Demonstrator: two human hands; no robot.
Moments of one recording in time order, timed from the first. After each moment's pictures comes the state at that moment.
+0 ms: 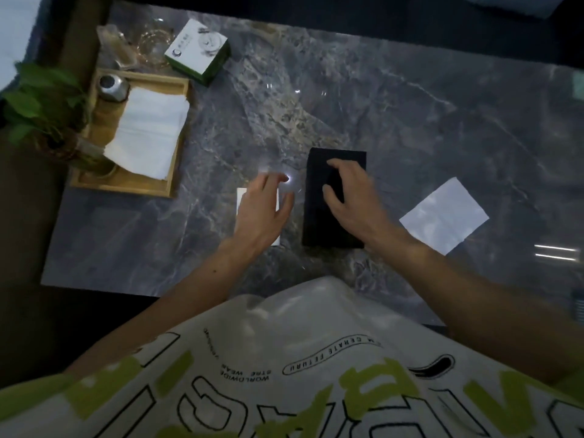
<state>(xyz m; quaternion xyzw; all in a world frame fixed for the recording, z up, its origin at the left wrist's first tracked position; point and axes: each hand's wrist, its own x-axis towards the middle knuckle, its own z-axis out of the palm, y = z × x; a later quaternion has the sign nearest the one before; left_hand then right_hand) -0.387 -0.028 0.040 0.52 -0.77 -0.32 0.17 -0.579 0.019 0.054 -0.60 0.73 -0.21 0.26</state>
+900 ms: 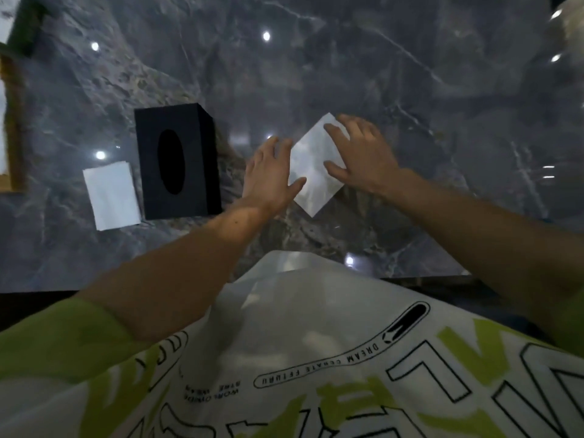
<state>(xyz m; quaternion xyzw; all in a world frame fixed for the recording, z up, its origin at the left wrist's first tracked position) -0.686 0.082 0.007 0.46 -0.85 -0.24 -0.06 -0.884 0.136 0.006 -0.67 0.72 0.04 0.18</state>
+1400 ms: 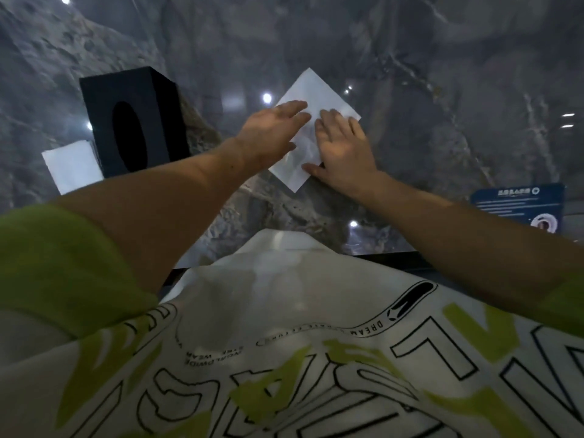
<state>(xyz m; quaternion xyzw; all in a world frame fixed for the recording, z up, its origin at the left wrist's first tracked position) -0.732 0.052 -0.023 0.24 -0.93 -0.20 -0.18 -0.873 0.178 -0.040 -0.66 0.72 0.05 0.23</state>
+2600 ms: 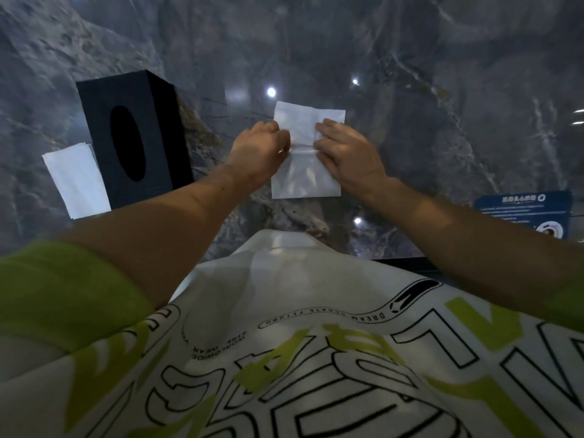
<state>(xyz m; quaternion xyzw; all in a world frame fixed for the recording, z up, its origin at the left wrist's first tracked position) -0.717 0.067 -0.021 0.35 -0.89 -0.24 -0.15 -0.890 0.182 -0.053 -0.65 0.70 -0.10 0.27</state>
